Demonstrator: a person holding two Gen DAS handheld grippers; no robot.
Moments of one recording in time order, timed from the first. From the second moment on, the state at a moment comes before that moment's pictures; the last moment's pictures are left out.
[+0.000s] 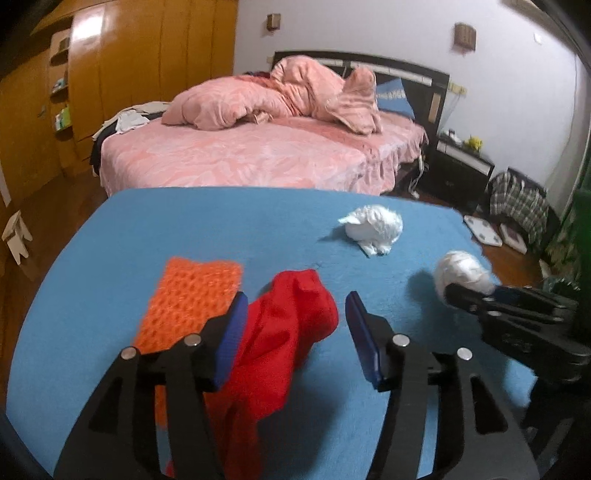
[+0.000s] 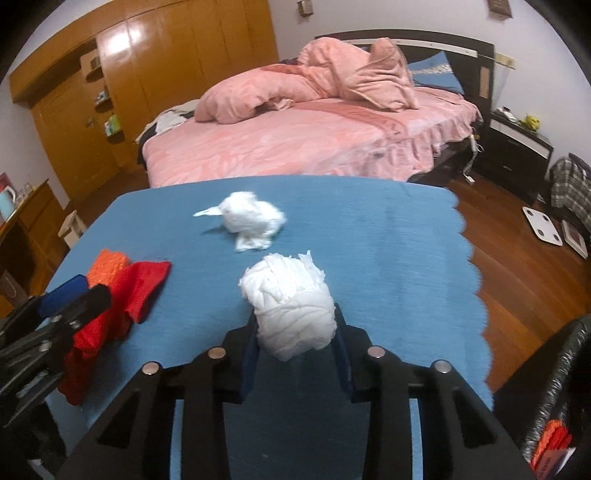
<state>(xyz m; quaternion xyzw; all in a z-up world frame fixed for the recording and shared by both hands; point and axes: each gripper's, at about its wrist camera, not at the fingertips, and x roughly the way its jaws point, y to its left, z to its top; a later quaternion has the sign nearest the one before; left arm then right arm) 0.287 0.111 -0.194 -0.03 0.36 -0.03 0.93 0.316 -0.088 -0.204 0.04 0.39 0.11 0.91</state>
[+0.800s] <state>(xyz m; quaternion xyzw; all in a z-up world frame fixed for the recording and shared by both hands) 0.267 0.093 -0.175 -0.01 0.33 -0.05 0.94 0.289 -0.099 -0.194 0.05 0.38 0.11 0.92</state>
